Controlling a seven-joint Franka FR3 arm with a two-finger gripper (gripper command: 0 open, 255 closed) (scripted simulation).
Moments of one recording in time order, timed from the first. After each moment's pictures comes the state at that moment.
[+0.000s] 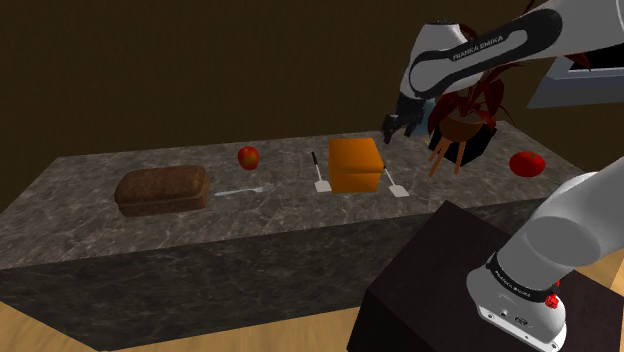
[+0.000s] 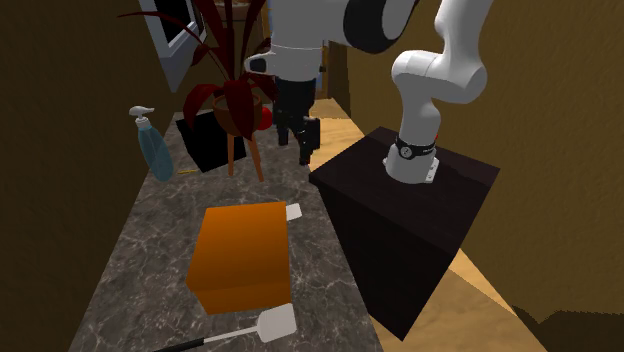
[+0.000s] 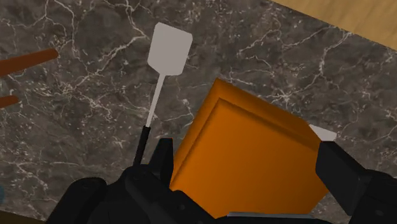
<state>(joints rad) -0.17 -0.29 -0.08 -2.49 -0.01 2.30 0.02</state>
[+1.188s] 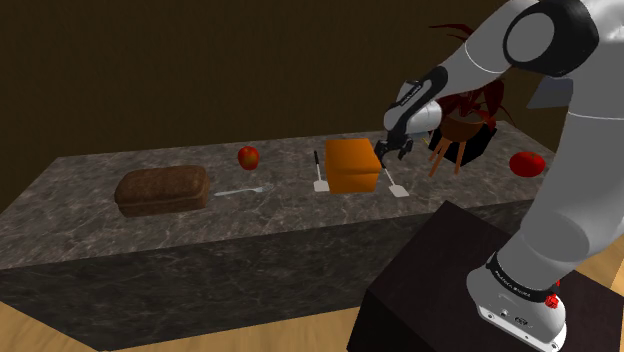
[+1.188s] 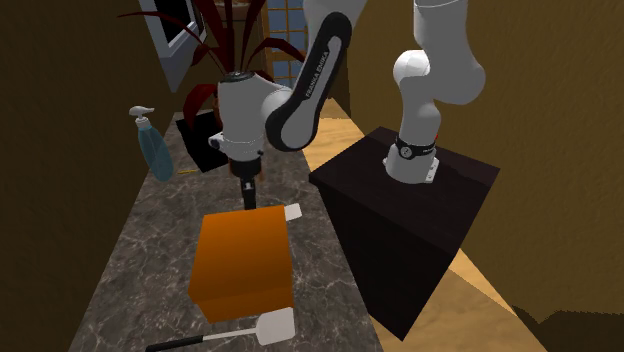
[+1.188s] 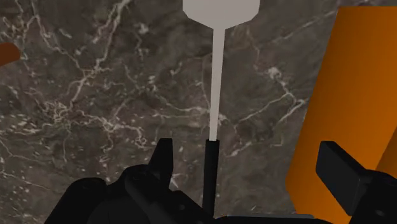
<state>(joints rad) -0.28 0.35 -0.14 -2.27 0.11 2.70 0.05</state>
